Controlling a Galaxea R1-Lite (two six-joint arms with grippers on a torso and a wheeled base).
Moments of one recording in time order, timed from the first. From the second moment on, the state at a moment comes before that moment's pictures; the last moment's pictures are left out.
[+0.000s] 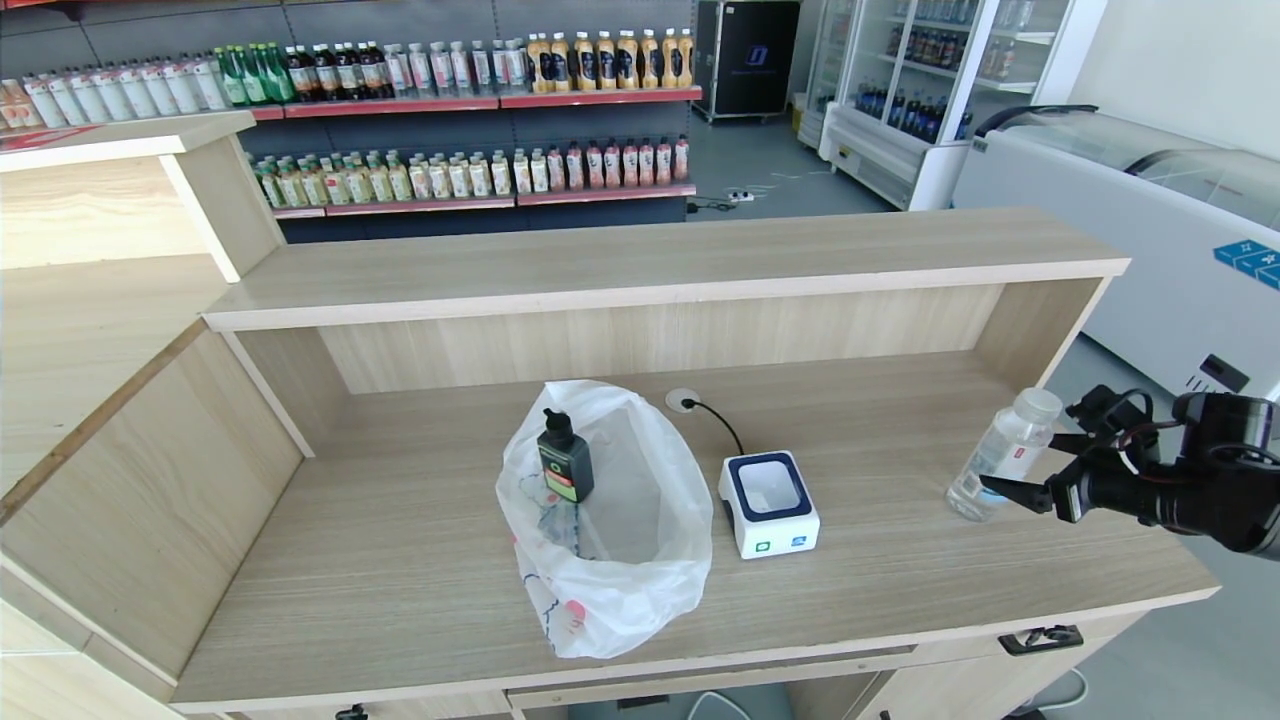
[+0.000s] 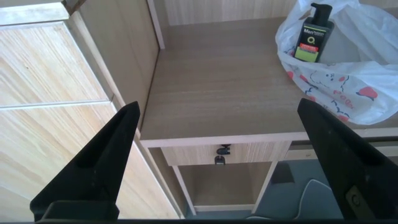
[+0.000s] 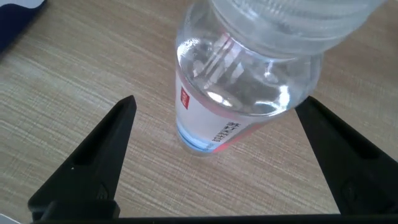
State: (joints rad) left arm 0.01 0.00 0.00 0.03 0.08 0.07; right arm -0.39 2.20 -0.94 -0.74 0.74 -0.66
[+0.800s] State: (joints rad) left arm 0.00 0.00 0.00 0.04 0.08 0.07; right arm -0.32 2.26 -0.97 -0.80 0.74 -0.60
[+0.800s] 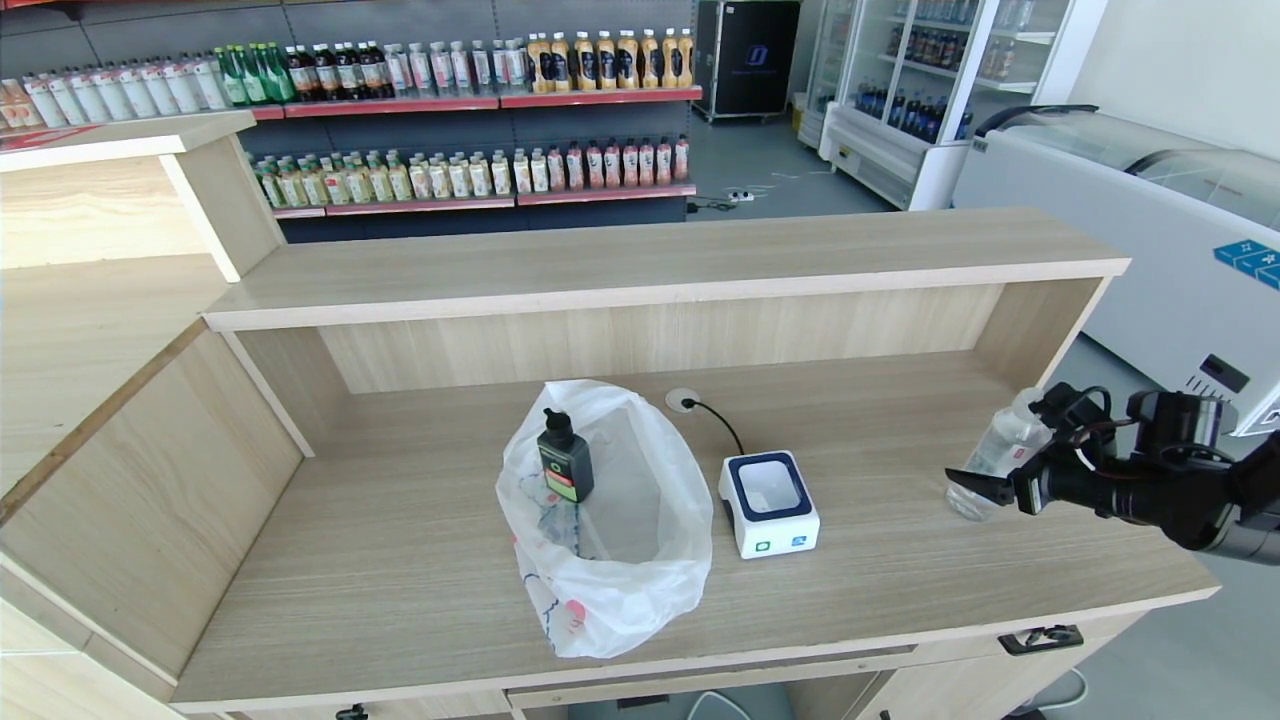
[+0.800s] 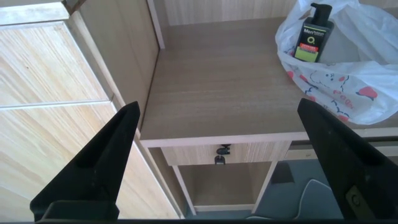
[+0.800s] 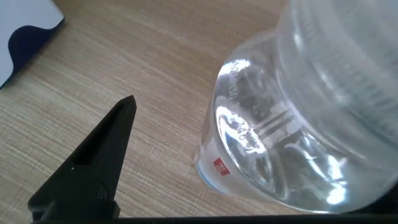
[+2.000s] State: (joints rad) left arm 0.01 0.00 0.00 0.04 0.08 0.07; right arm -0.30 2.31 -1.02 -0.85 0.74 -0.56
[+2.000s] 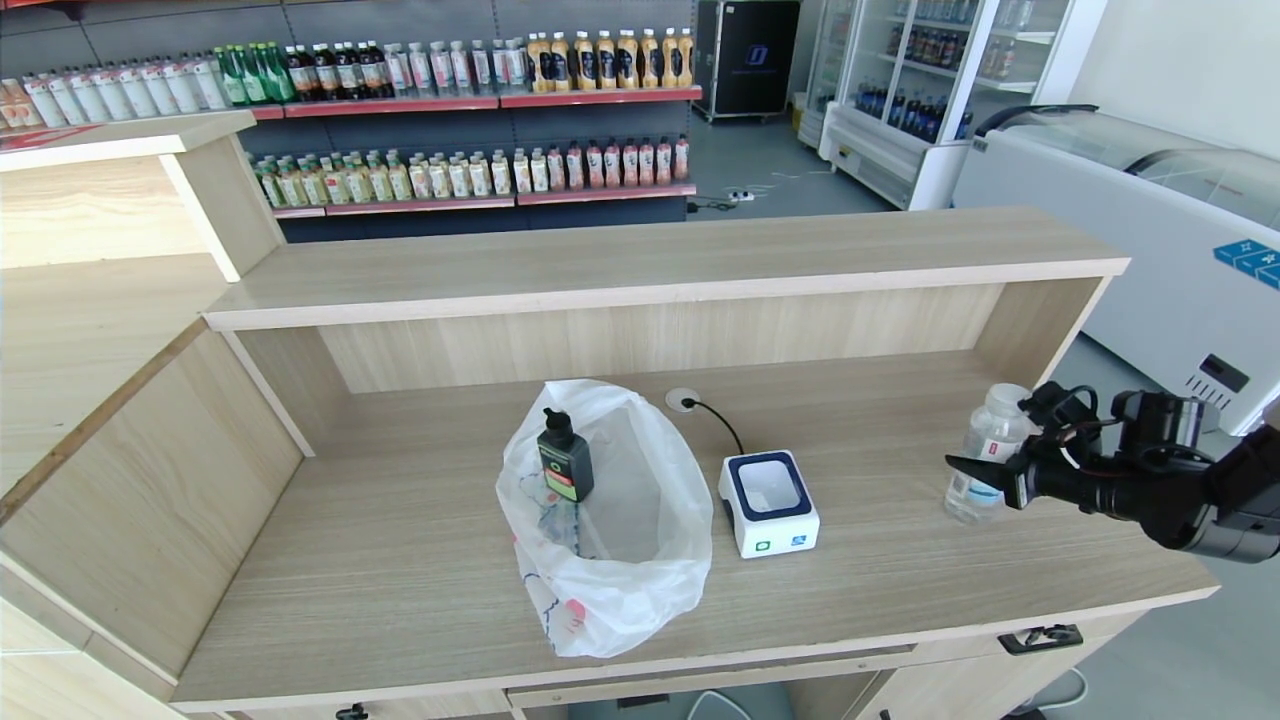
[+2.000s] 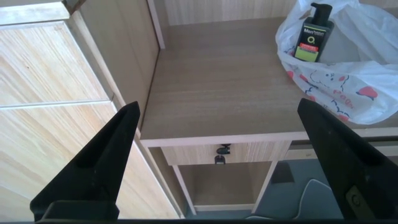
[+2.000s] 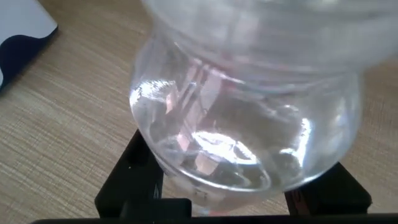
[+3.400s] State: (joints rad) left arm 0.00 0.00 0.00 0.03 0.08 0.07; right arm 0.00 1.49 -1.01 -0.47 1.35 -0.09
